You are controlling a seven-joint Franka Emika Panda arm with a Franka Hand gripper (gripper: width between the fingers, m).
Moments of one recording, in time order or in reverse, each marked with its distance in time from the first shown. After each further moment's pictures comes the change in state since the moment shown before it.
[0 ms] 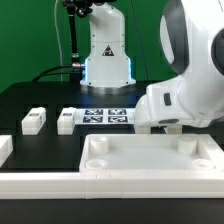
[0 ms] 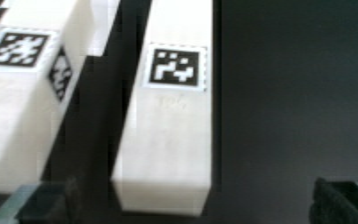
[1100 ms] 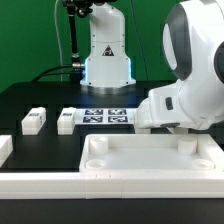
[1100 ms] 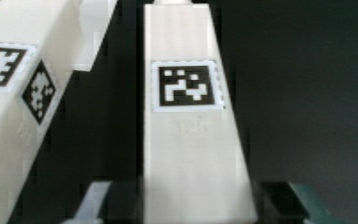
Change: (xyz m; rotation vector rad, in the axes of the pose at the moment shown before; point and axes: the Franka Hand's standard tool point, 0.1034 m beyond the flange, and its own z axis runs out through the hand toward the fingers) arm -0.001 -0.001 0.007 -0.002 -0.012 -0.008
